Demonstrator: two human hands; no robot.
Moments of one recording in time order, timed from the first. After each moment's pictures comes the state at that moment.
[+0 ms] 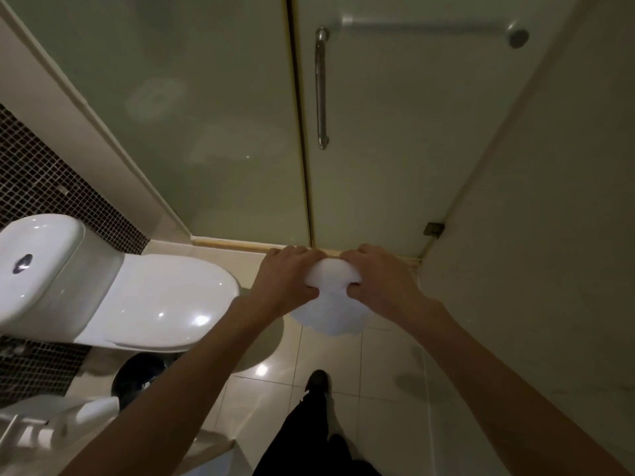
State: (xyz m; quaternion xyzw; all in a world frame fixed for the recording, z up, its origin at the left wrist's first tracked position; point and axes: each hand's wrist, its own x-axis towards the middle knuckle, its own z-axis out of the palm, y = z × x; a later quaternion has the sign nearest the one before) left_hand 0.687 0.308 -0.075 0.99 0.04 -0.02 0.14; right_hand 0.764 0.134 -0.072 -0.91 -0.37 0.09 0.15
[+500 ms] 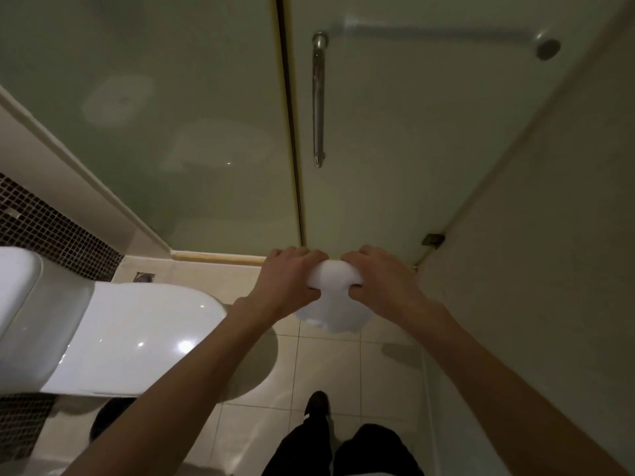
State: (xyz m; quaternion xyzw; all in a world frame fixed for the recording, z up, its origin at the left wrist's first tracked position) left_hand 0.803 0.383 -0.094 0.99 0.01 -0.03 0.15; right_hand 0.867 0.205 -0.078 -0.93 -0.34 0.11 0.13
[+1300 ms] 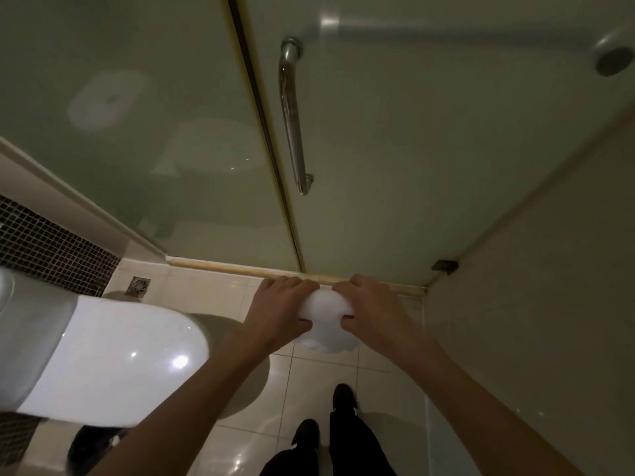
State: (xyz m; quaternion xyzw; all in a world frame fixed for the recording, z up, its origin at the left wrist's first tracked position) left_hand 0.916 0.378 -0.157 0.98 0.05 -0.07 0.16; right_hand 0.999 0.203 -0.144 -0.90 -0.37 0.19 0.15
